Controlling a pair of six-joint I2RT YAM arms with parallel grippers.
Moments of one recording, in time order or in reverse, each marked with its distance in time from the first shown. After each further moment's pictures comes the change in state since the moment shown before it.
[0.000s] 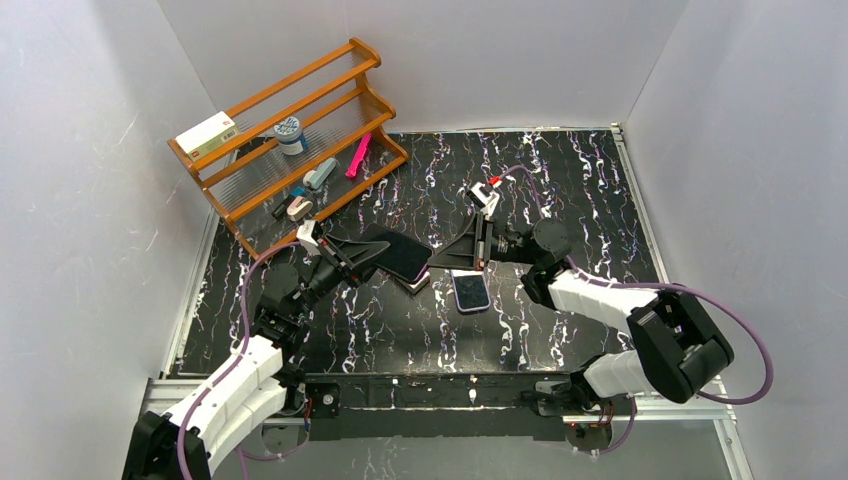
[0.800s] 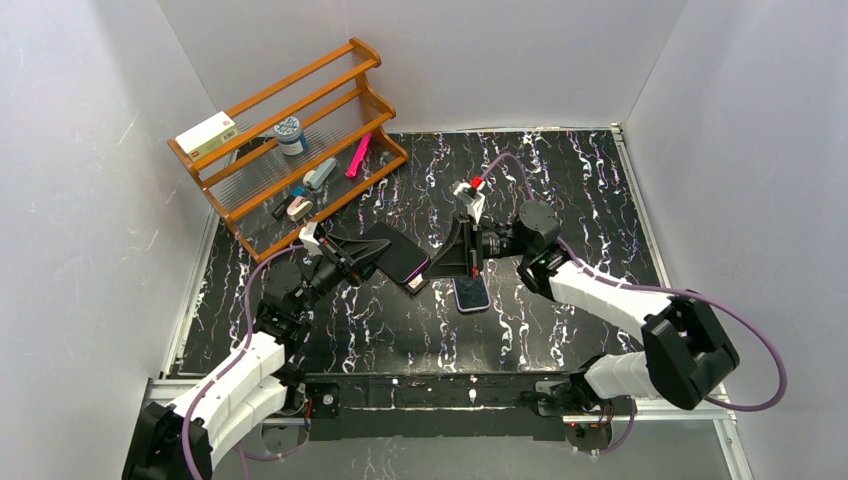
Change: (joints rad) left arm 0.005 0.046 -0.008 0.043 0.007 -0.090; right arm 0.034 -0.010 0.137 -0.281 -0.184 -0.446
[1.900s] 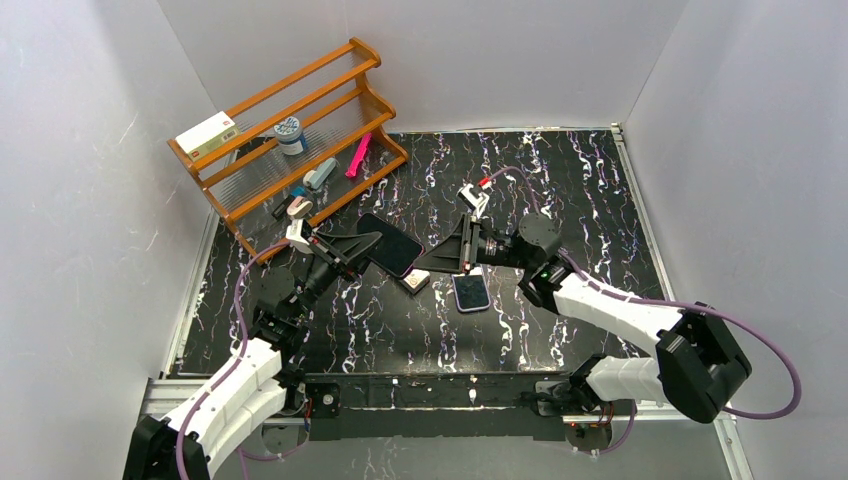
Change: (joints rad) left arm -0.003 -0.073 -0.002 0.004 -0.120 0.100; right arm 0.074 -0.106 -0.046 -0.101 0.346 0.299
